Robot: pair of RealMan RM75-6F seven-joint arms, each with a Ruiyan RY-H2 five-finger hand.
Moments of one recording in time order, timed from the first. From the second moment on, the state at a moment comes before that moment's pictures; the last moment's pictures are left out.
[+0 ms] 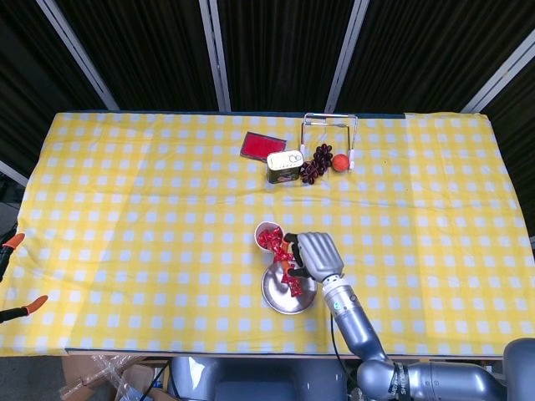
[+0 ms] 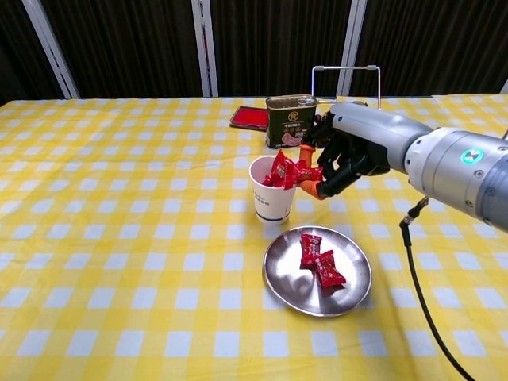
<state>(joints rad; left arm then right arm) -0.05 -1.04 -0.02 -1.61 1.52 1.51 -0.26 0.68 -1.63 0.31 -1.83 -0.83 1.12 -0.51</state>
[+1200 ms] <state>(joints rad) -0.05 -1.02 -0.02 -1.63 1.51 1.48 -0.28 0.80 -1.76 0.31 -1.56 -0.81 1.10 -0.50</state>
